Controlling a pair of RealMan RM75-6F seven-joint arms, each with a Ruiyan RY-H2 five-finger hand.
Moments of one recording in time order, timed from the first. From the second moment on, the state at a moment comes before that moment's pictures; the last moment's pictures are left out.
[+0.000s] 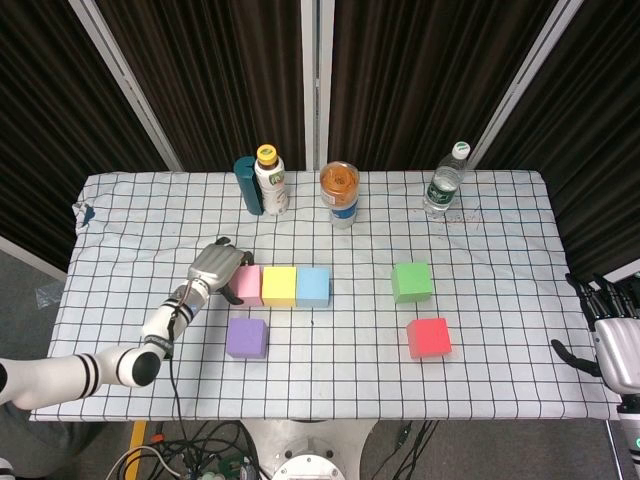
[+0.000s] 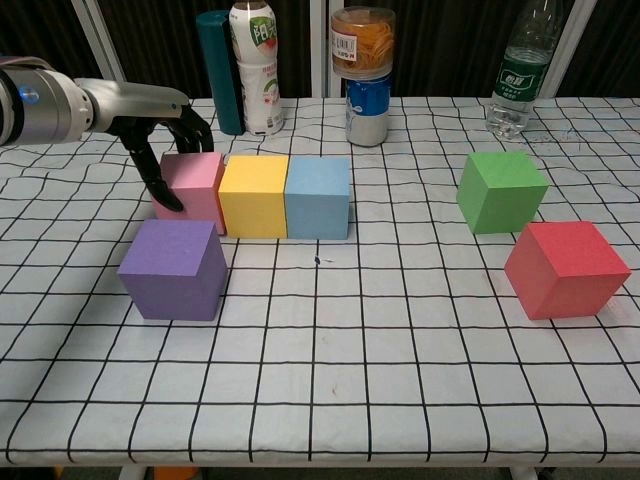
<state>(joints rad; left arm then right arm) -1.00 -1.41 -0.10 -1.48 0.71 0.72 0.35 0.11 -0.98 0.07 -1.63 -1.54 1.49 0.12</state>
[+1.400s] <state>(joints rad) -1.03 -1.45 -0.09 -1.44 0.72 0.72 0.37 0.10 -0.97 0.07 -1.63 -1.53 1.48 0.11</state>
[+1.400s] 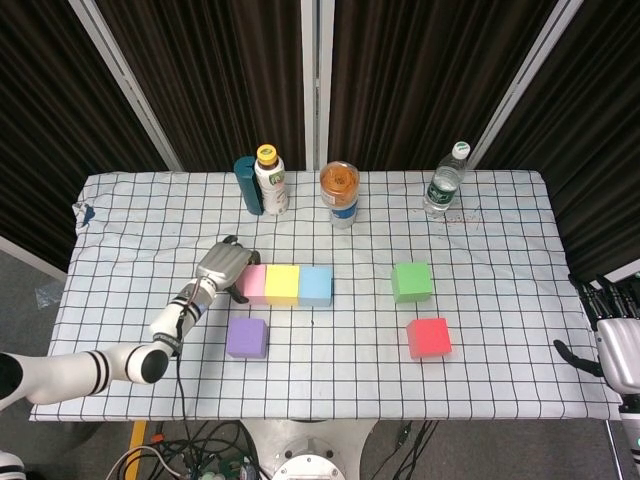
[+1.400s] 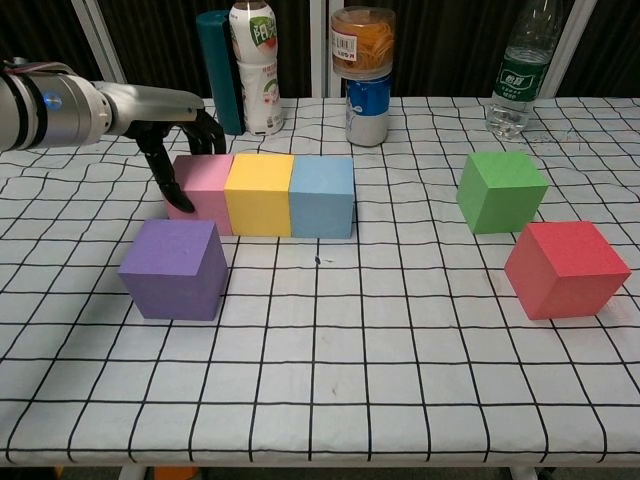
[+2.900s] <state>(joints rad) -0.99 -1.33 -0.08 -1.60 0.76 0.76 0.32 0.11 -0.97 0.08 -1.64 -1.54 1.48 0.11</state>
